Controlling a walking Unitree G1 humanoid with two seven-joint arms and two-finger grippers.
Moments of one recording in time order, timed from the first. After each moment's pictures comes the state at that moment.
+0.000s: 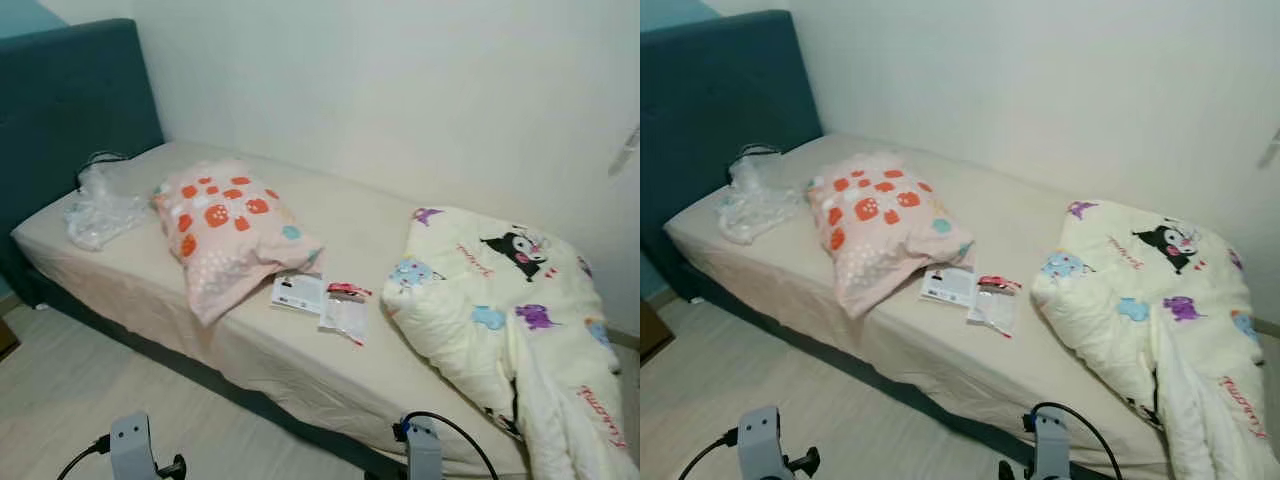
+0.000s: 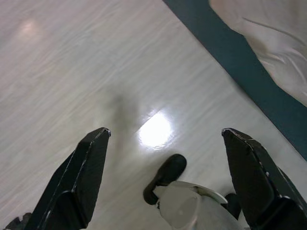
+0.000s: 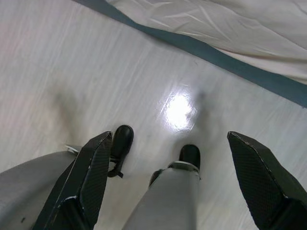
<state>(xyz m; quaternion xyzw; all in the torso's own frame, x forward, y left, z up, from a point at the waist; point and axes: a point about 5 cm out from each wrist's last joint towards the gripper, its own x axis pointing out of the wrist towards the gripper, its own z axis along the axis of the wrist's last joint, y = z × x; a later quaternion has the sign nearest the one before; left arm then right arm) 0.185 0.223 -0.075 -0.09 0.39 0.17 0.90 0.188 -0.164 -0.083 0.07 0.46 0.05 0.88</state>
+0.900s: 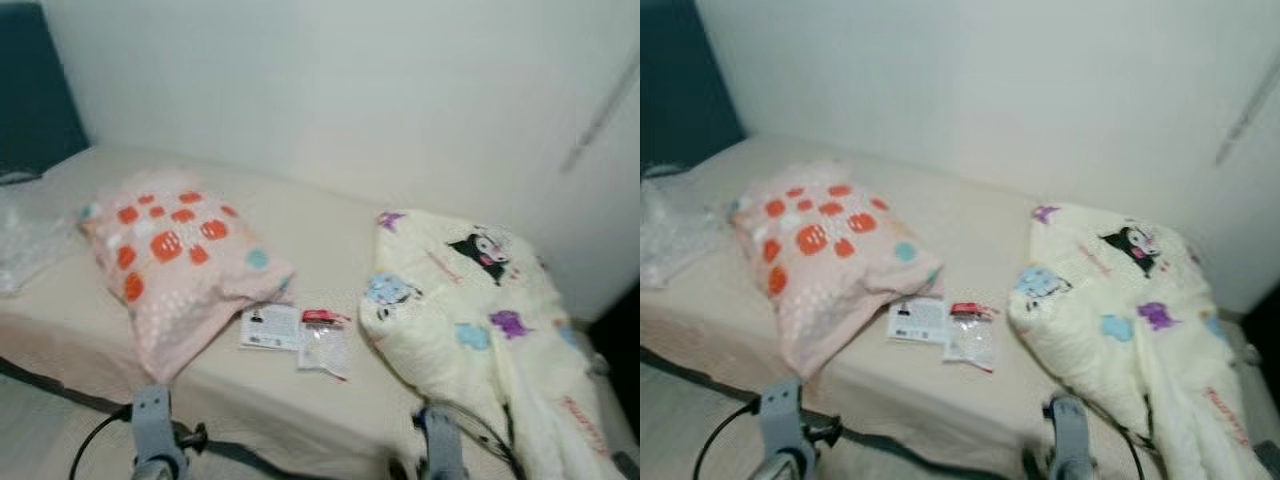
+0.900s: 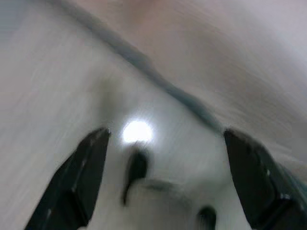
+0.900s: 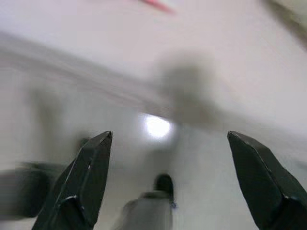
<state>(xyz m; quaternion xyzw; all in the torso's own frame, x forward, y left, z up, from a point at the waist) 0.178 0.229 -0.077 -0.09 0.40 0.17 0.90 0.220 -0.156 -0.067 0.06 0.44 0.06 0.90</state>
